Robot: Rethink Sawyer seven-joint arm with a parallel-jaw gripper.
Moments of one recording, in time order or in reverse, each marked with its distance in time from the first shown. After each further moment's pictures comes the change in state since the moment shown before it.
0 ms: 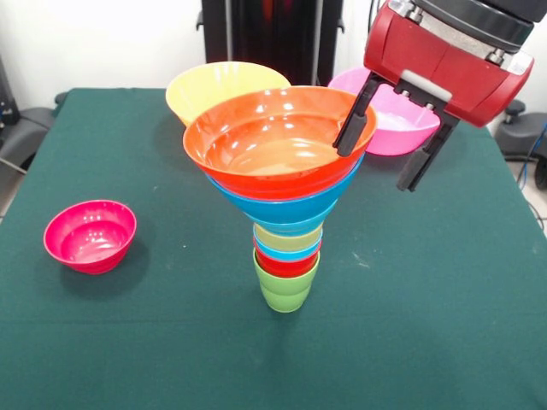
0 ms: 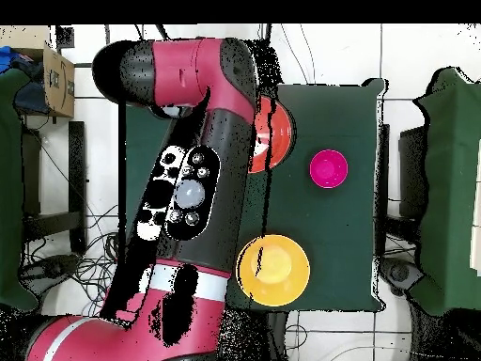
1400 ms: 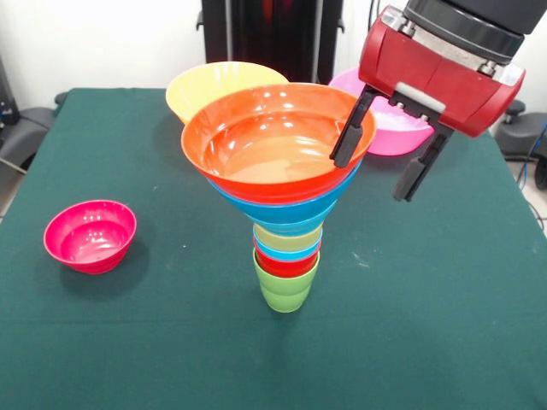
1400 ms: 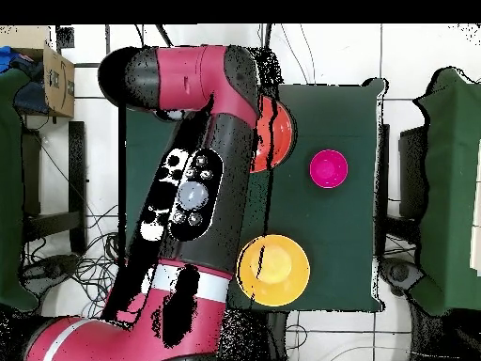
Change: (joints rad) arm 0.001 -0.006 0.007 0.036 0.003 -0.054 0.000
